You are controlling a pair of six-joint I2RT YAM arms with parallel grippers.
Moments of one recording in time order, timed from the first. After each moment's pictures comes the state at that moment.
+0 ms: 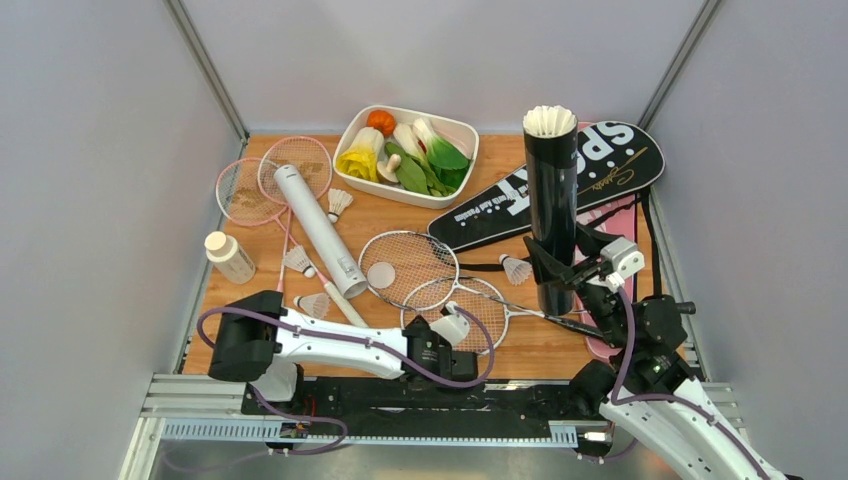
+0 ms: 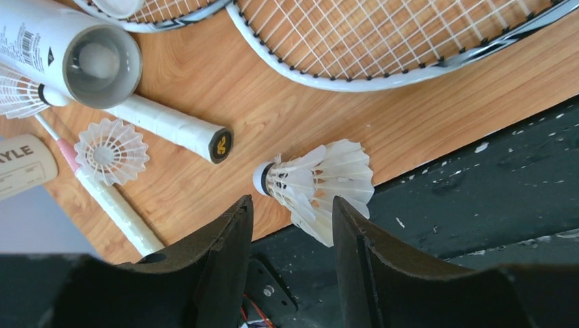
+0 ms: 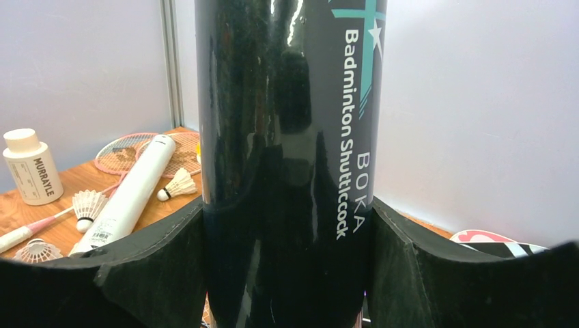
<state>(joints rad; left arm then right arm) -1.55 1.59 1.13 -1.11 -0.59 -0.76 0.70 0.32 0.53 0.15 0.12 -0.14</state>
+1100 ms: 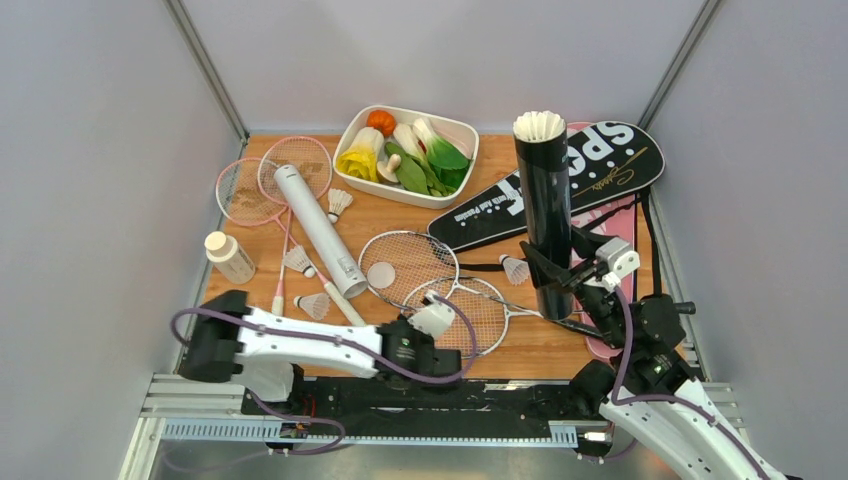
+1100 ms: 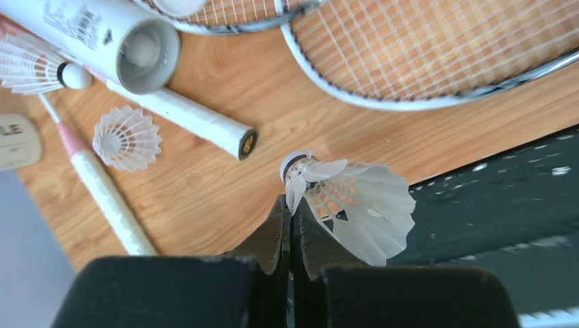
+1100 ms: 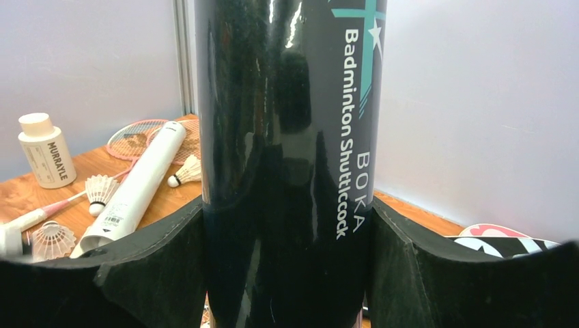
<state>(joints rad) -1.58 1.55 1.09 -1.19 -0.70 -0.94 0.70 0.30 0.54 0.10 0.09 -0.13</state>
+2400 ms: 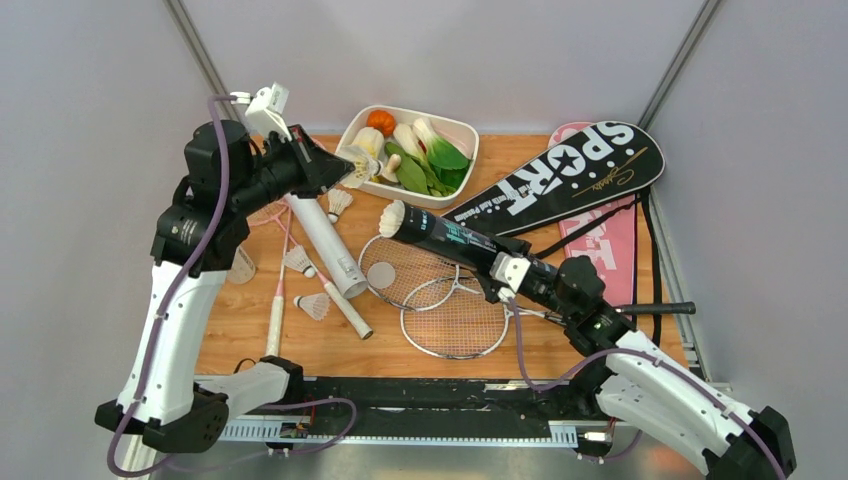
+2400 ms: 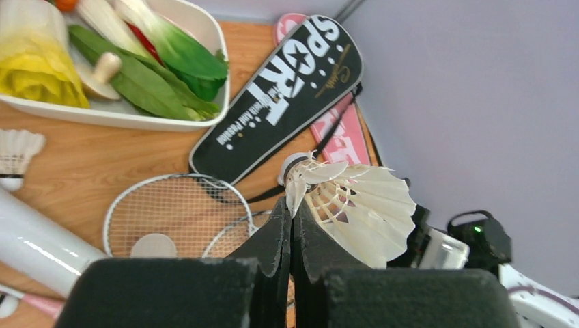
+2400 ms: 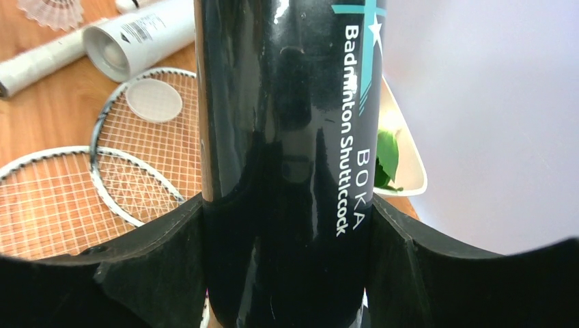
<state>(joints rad) -0.37 1.11 1.68 -0.80 0.26 -0.51 0.68 0.69 0.44 0.22 -0.32 -0.62</state>
